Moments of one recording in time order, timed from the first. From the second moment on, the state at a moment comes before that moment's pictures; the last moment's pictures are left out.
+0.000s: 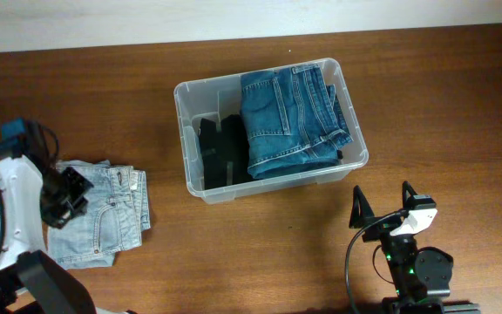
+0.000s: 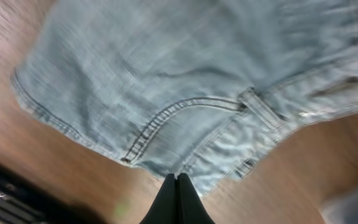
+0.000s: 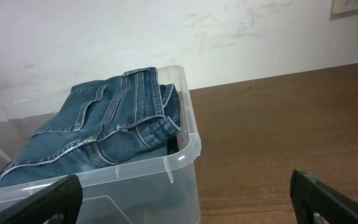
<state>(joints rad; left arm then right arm) 0.40 1.66 1.31 -1.25 -0.01 -0.48 -0.04 0.01 0.01 -0.06 -0.13 0.20</state>
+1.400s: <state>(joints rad) 0.39 1.70 0.95 -0.61 0.19 -0.81 -0.04 0.01 0.01 -0.06 -0.13 0.20</state>
